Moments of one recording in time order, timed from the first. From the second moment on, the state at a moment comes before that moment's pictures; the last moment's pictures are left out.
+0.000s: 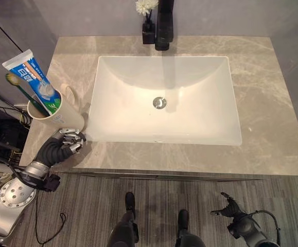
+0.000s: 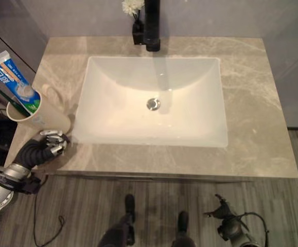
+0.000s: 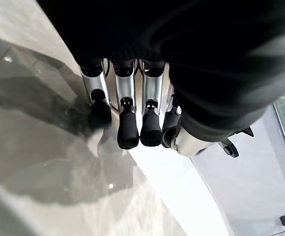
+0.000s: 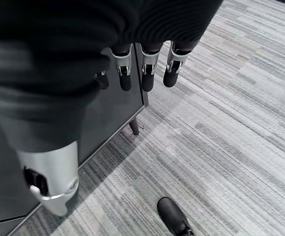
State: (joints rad) left arm 0.18 0.94 0.04 -0.15 -0.38 -0.28 -0.02; right arm -0.05 -0.48 0.31 0.92 -0.21 -0.06 -0.19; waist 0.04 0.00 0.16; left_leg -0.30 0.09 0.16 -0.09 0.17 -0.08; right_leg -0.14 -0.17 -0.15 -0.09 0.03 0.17
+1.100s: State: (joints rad) left arm -0.31 1.13 -0.11 0.31 -0.19 -0.28 0.13; right arm -0.03 -0.48 0.32 0.90 -0.13 -0.08 -0.17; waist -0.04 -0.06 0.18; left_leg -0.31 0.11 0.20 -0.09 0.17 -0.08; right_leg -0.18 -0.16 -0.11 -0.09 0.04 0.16
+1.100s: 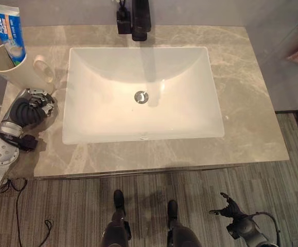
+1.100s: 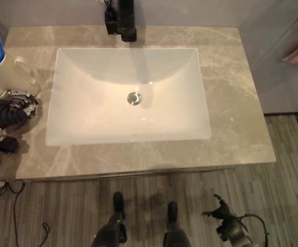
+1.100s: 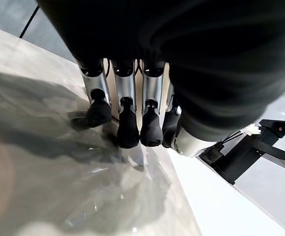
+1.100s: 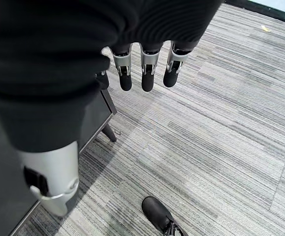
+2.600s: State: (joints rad) left arm -0.42 1.17 -0.14 0.38 -0.13 -0.28 0.20; right arm -0.09 -0.47 0.37 0.93 -0.13 -0.07 -0.15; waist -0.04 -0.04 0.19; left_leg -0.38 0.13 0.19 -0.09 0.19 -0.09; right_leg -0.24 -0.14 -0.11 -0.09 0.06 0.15
